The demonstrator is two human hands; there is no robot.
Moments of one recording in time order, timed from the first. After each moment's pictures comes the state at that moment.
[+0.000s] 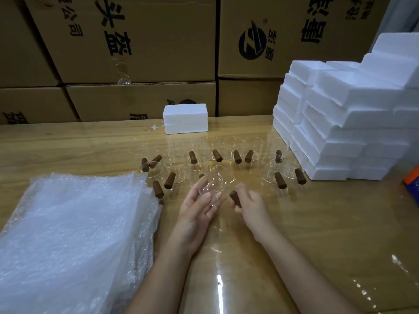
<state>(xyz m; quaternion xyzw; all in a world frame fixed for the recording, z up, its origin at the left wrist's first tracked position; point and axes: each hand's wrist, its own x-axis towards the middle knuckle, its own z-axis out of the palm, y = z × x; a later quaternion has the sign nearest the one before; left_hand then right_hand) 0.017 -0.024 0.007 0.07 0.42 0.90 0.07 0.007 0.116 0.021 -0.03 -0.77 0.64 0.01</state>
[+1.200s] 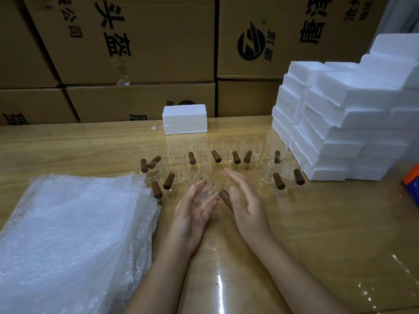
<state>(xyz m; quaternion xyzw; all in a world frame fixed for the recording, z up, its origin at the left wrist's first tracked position) 0.014 -0.026 0.005 -0.02 0.37 0.93 0.04 0.022 0.112 0.021 0.17 -0.78 0.56 0.24</state>
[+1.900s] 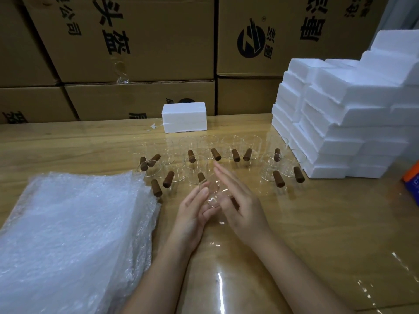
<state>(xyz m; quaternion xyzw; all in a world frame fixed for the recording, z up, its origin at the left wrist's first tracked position) 0.017 -0.022 0.008 0.06 0.46 0.88 0.05 0.026 0.108 0.035 0.28 -0.80 0.47 0.25</state>
